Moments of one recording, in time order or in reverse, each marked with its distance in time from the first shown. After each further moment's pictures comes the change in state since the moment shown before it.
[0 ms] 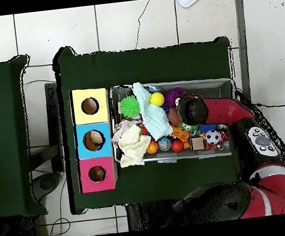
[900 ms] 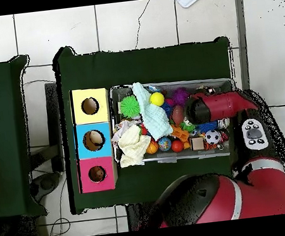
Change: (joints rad) arm 0.062 0.061 -0.125 -0.169 -0.230 -0.064 0.000
